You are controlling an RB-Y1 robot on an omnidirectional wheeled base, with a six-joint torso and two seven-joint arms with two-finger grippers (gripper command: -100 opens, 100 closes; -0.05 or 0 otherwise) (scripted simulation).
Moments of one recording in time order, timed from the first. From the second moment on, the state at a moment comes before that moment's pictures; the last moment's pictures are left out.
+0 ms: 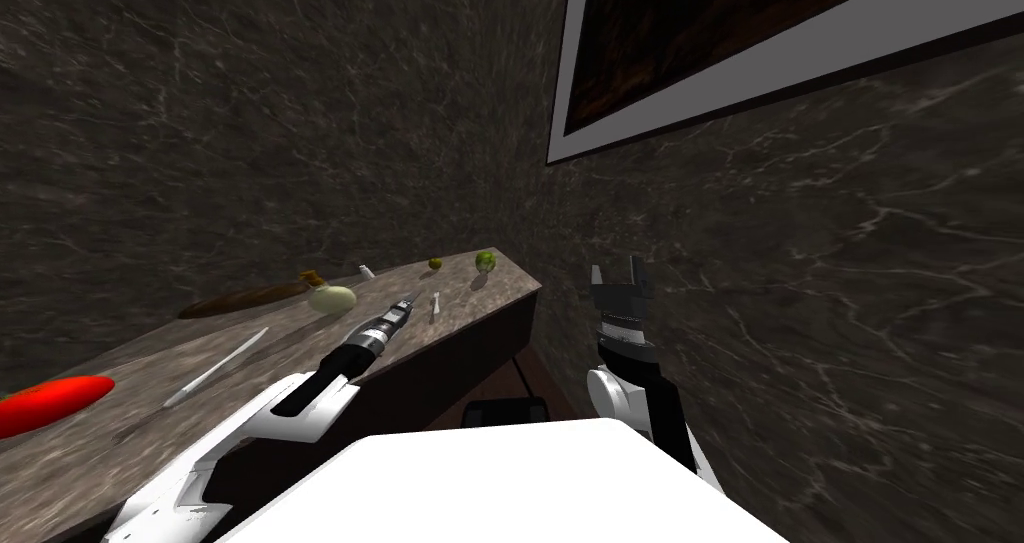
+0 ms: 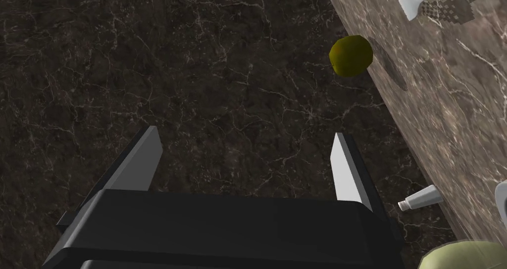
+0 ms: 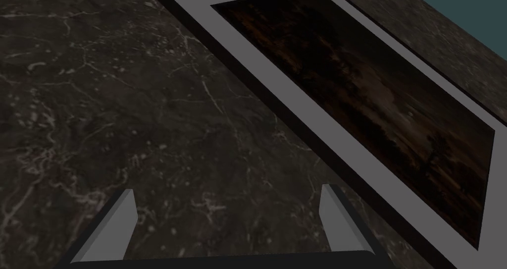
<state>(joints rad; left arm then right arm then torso) 0.45 0.66 0.08 -2.07 0.03 0.15 0.08 0.52 0.02 0.04 -2.40 -0.11 -0.47 -0.07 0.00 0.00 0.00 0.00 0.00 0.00</state>
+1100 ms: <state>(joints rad) 0.46 0.95 0.00 -1.94 0.11 0.32 0.07 0.52 0.02 0.04 -2.40 -0.11 -0.47 -0.07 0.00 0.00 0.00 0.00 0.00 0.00</state>
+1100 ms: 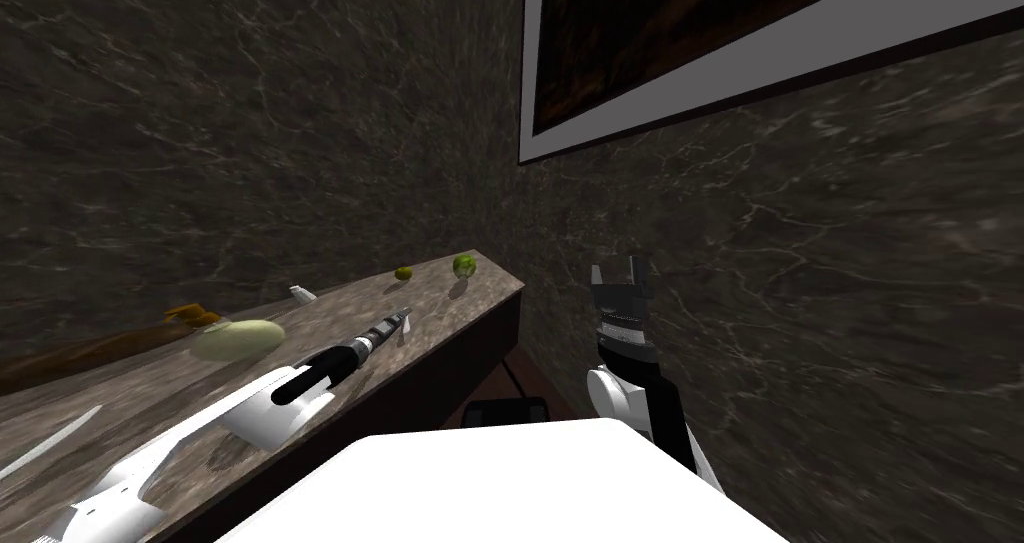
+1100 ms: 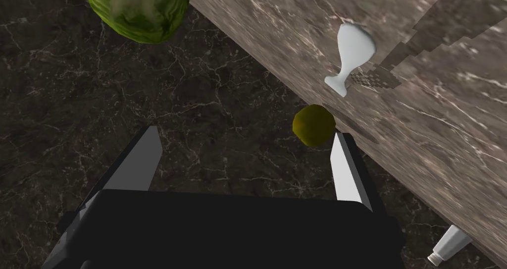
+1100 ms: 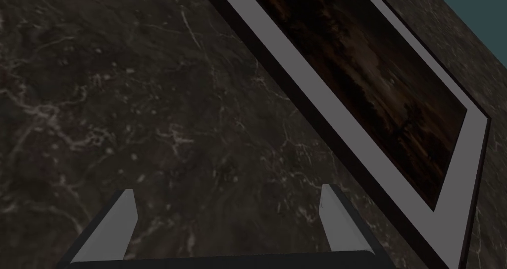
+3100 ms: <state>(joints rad) 0.49 1.34 -0.21 -1.73 0.22 0.54 0.00 0.52 0.02 0.04 -2.40 -0.11 -0.47 -0.07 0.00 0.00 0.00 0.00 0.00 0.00</state>
